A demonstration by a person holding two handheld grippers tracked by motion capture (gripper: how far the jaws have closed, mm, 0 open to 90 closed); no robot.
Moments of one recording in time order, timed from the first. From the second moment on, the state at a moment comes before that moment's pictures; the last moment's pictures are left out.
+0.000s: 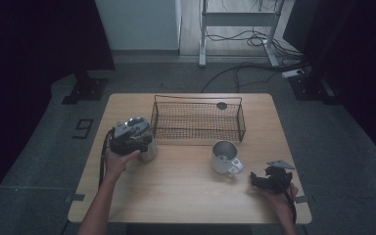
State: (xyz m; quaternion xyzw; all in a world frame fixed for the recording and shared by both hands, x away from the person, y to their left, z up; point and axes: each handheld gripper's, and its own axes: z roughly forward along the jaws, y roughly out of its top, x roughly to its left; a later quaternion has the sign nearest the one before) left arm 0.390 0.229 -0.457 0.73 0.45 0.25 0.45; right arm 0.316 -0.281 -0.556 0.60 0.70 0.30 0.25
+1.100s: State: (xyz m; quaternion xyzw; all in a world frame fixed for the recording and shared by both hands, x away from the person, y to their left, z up) left arm 0.369 0.234 -0.395 0.72 0.43 0.28 0.48; right arm 0.316 -0.281 -0.556 0.60 0.70 0.30 0.25
